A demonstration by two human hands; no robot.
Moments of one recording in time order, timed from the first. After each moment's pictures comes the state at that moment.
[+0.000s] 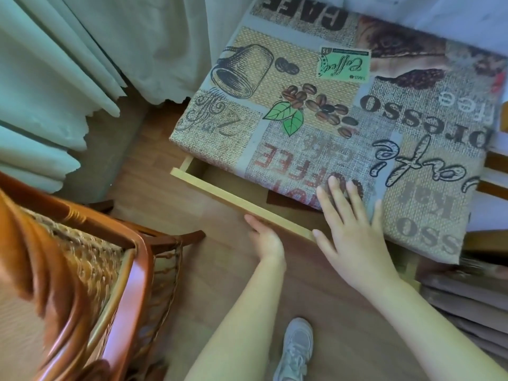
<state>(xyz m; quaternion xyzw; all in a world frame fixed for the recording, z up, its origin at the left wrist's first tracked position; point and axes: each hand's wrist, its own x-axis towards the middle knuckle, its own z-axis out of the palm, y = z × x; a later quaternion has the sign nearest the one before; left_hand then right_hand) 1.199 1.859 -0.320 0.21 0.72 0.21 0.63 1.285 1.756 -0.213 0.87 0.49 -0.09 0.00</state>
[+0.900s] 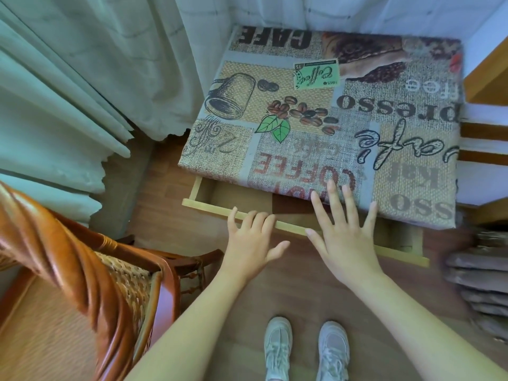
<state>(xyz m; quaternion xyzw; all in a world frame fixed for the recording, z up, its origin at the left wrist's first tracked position) 1.115 1.912 -0.262 0.98 0.16 0.10 -0.04 1.242 1.755 -0.226 0.91 0.42 -0.09 0.02</state>
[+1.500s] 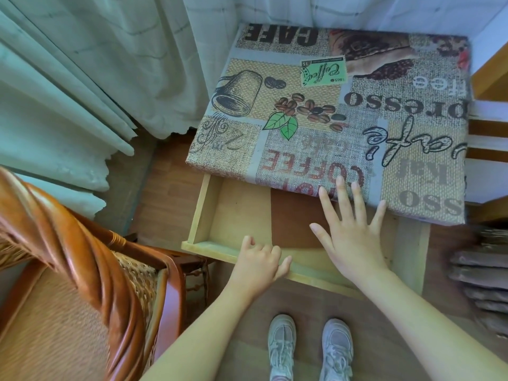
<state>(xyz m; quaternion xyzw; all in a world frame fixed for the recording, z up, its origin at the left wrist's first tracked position) 1.086 1.897 -0.278 0.99 0.10 0.03 -0.05 1.238 1.760 -0.230 0.92 0.39 -0.08 0.01</state>
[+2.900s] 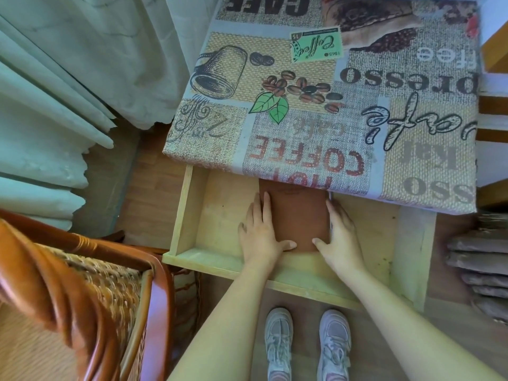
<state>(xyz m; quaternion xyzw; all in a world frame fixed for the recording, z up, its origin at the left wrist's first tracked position) 1.142 1.892 -0.307 0.90 0.37 -0.14 0.19 1.231 1.754 -0.314 0.90 0.18 -0.25 -0.30</state>
